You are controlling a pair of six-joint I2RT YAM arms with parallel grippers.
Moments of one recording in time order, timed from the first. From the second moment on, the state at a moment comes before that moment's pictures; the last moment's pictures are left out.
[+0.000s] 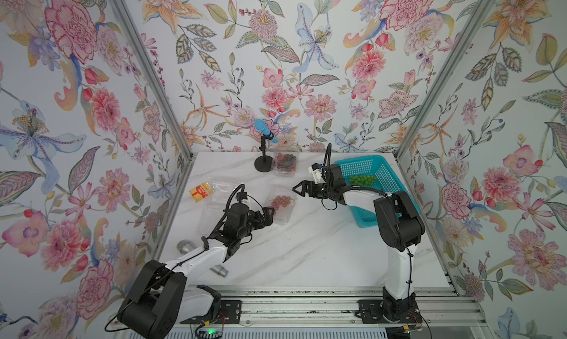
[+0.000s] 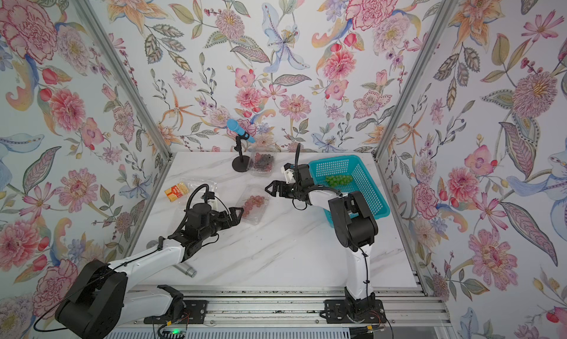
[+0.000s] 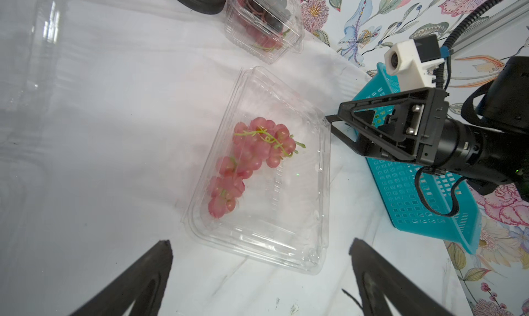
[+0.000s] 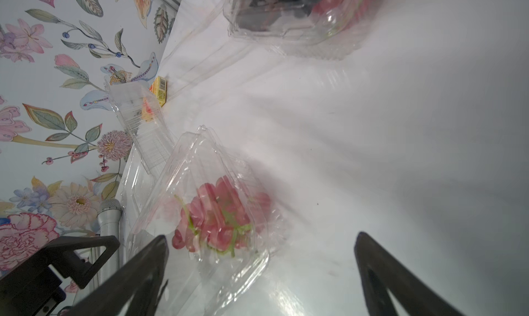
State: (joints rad) left arm -0.44 1.25 0.48 0.26 0.10 -0.66; right arm 0.43 2.06 1.32 0.06 -0.57 0.47
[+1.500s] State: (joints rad) left arm -0.51 1.46 0.71 0.31 0.05 -0.63; right arm 0.40 2.09 1.15 0.53 -0.64 0.90
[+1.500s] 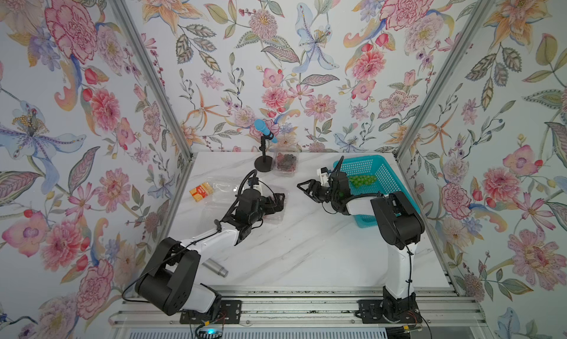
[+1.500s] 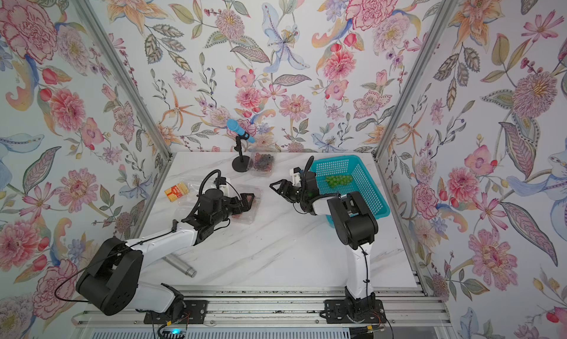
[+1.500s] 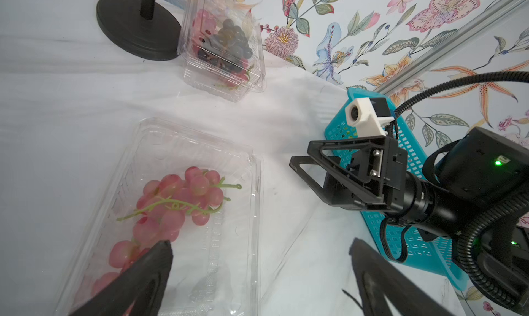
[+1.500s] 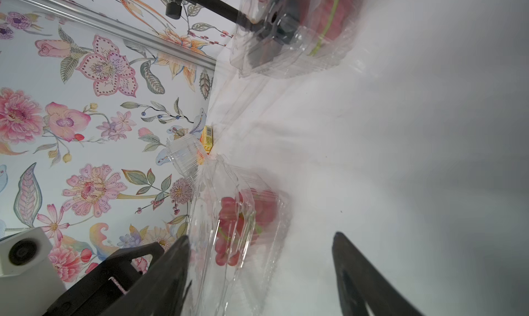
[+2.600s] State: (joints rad) left arm -0.52 1.54 0.65 0.43 0.07 -0.64; right arm 0.48 2.29 1.34 0.58 -0.67 0.98
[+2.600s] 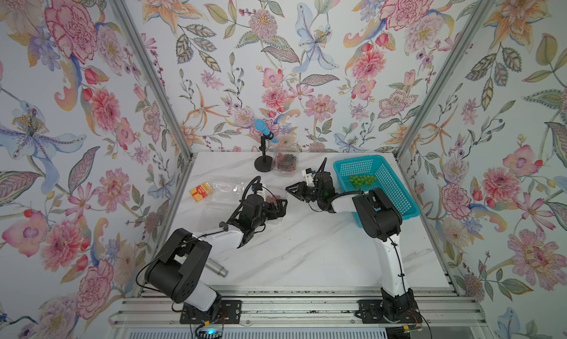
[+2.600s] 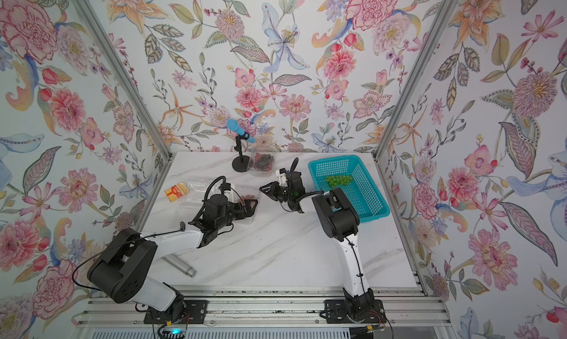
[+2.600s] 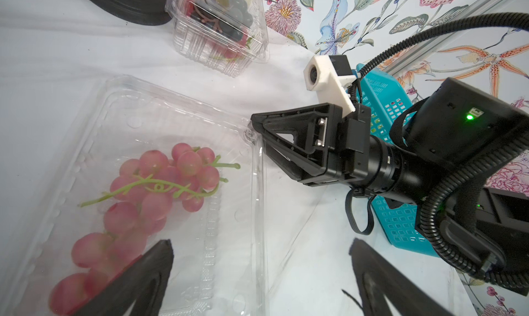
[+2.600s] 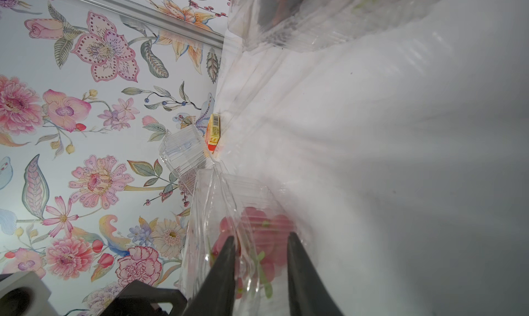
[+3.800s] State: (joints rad) left arm -0.50 1.53 0.61 0.48 0.07 -0.64; right arm 0.51 2.30 1.28 0.73 -0.65 1.00
